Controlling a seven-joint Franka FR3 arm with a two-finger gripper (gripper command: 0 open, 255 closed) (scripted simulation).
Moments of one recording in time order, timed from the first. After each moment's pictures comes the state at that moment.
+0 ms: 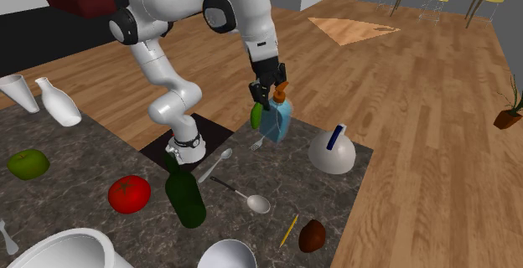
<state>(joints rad) 0.01 -0.42 0.01 -1.97 0.07 1.77 0.09</state>
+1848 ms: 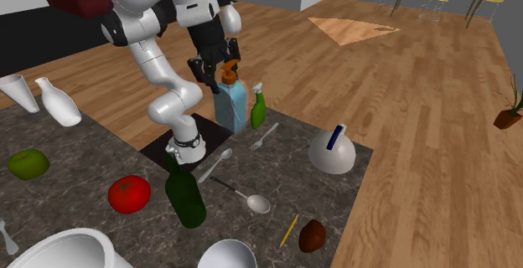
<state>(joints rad) -0.05 -0.53 -0.15 -1.79 0.03 1.48 -0.11</state>
